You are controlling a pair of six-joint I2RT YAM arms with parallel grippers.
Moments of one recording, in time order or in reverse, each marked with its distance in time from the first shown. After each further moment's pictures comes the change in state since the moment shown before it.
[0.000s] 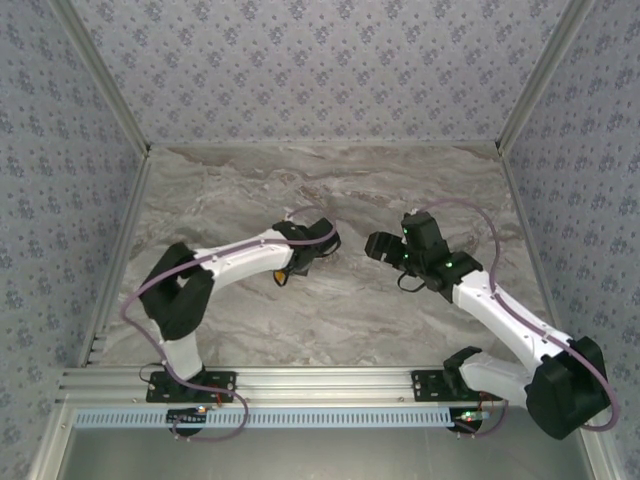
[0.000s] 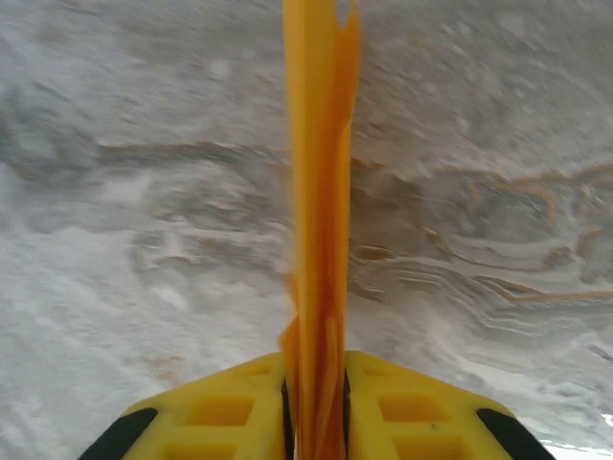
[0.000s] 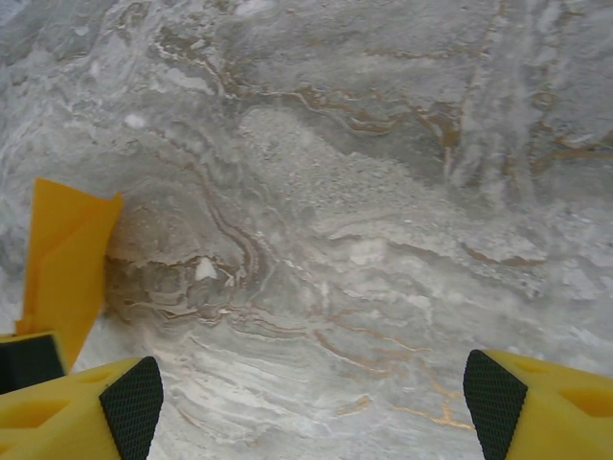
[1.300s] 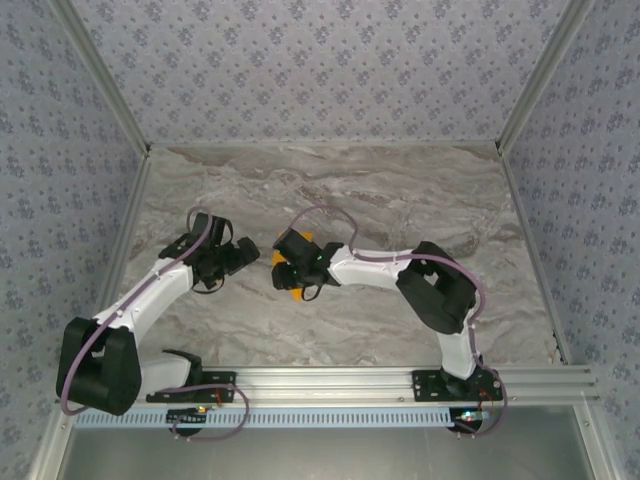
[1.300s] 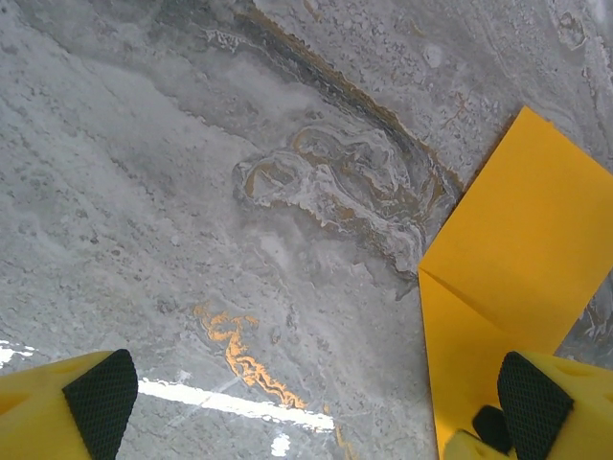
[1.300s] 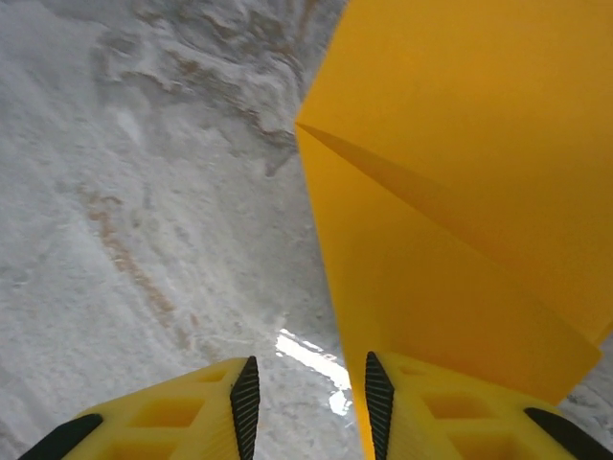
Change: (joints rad) left arm 0.597 -0.595 -0.540 0.349 0.612 -0.077; right arm 0.484 0.876 0.547 0.105 -0.047 -0.019
